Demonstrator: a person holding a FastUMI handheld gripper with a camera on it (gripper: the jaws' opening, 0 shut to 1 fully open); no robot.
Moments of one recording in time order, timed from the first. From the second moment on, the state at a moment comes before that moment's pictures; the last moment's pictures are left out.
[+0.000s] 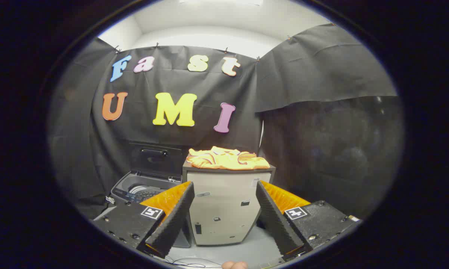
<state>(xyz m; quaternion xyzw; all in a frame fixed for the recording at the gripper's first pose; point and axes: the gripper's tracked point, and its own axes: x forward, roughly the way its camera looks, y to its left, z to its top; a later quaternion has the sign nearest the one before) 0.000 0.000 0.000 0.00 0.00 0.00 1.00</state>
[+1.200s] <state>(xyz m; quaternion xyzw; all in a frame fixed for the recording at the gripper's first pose) 0.010 0.008 0.019 0.01 -0.01 0.01 1.00</state>
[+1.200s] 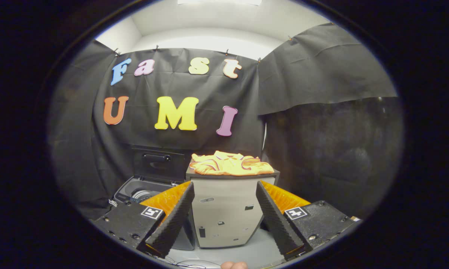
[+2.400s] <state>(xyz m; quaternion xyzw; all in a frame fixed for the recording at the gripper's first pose) 0.232 -0.008 0.107 -0.02 0.11 0.05 0.99</state>
